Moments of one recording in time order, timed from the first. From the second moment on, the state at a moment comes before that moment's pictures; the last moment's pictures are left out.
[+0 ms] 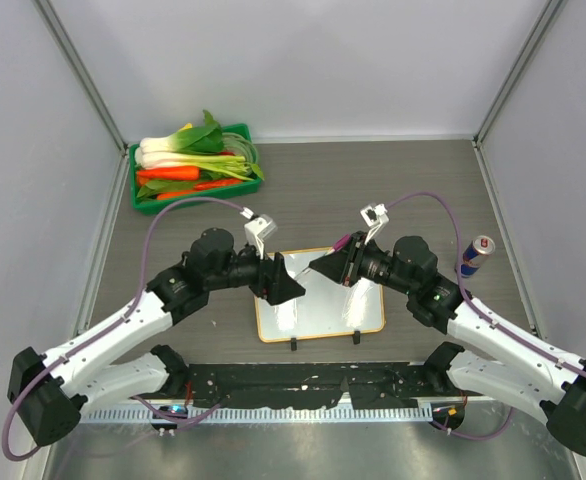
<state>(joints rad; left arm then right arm) -0.76 0.95 0.74 -0.17 0.42 -0.43 0.74 0.88 0.58 0.19 -0.32 0.72</state>
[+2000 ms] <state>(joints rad) -0.79 0.95 0.74 -0.08 0.58 -0.35 0.74 0.89 0.58 0.28 -0.47 0.77</state>
